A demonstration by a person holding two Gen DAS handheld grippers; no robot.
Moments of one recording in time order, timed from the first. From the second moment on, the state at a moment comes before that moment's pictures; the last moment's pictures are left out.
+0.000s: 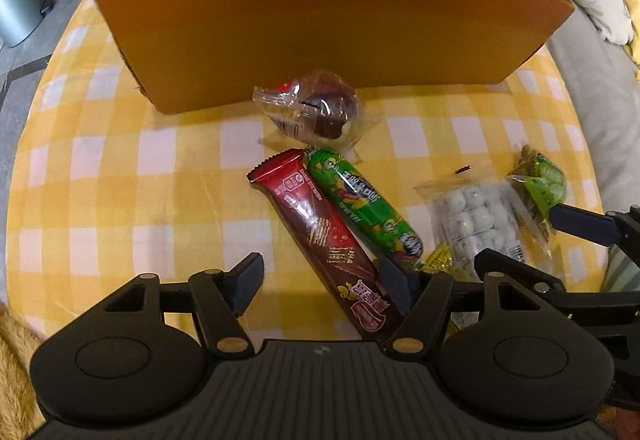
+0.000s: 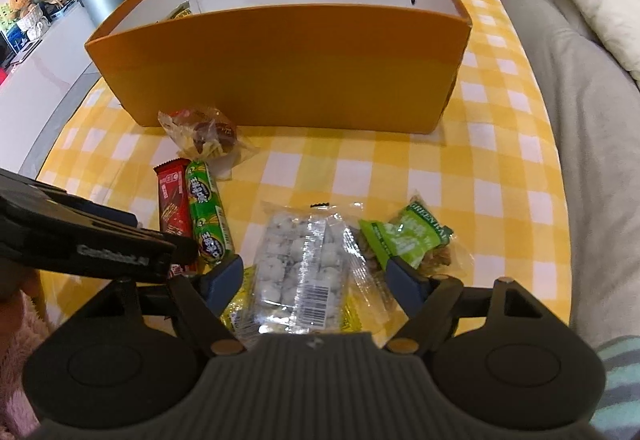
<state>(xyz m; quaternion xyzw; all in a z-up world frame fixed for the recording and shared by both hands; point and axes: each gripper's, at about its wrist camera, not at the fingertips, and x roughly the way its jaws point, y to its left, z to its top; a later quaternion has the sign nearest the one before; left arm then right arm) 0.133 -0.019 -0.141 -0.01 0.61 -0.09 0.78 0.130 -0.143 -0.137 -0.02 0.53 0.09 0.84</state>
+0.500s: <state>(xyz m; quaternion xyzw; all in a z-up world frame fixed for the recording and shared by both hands) 0.127 -0.002 -0.137 0.04 0.63 -0.04 0.78 0.136 -0.144 -0.146 0.00 0.54 0.10 0.84</state>
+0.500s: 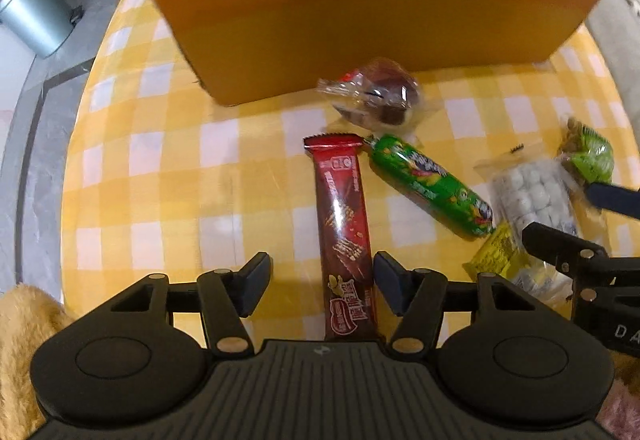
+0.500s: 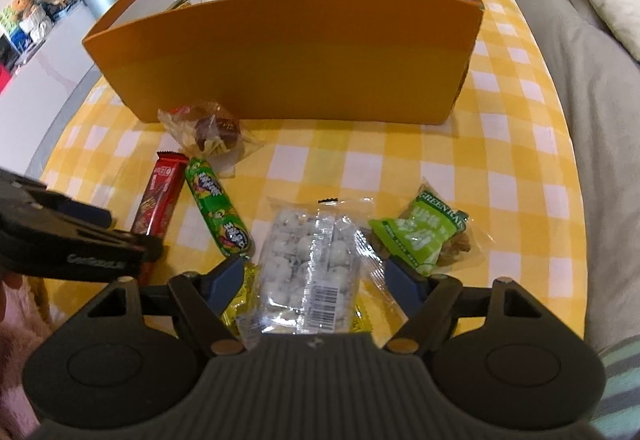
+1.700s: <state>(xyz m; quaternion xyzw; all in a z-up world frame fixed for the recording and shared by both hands) 0.130 0.007 -0.120 -0.01 0.59 -0.06 0.80 0.144 -0.148 -0.156 0.03 0.54 0.09 0.84</state>
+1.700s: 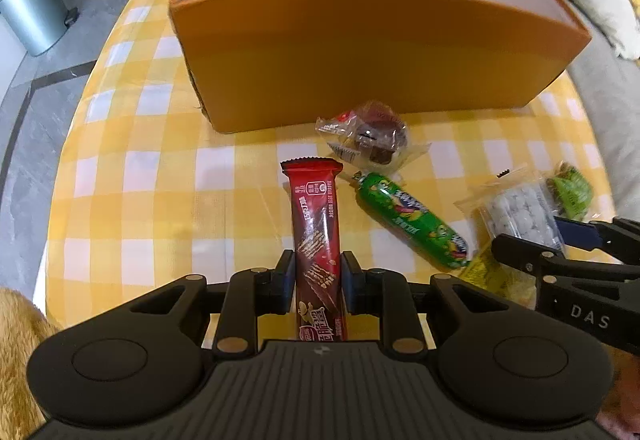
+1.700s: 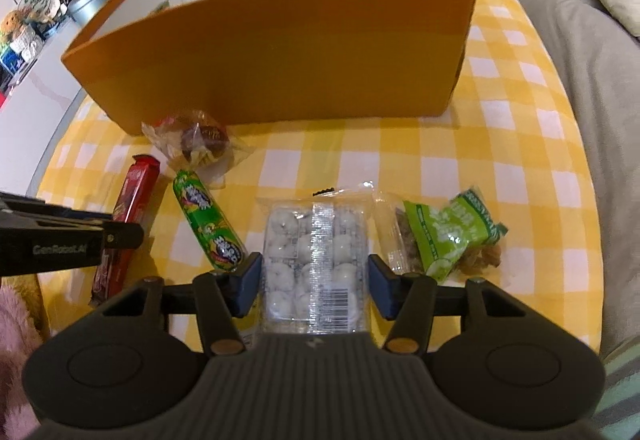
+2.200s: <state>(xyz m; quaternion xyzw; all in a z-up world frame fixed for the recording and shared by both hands) 0.127 0.006 -0.066 -0.02 0.55 -0.10 0.83 0.137 -0.167 -0.111 0.08 0.49 0.09 0.87</state>
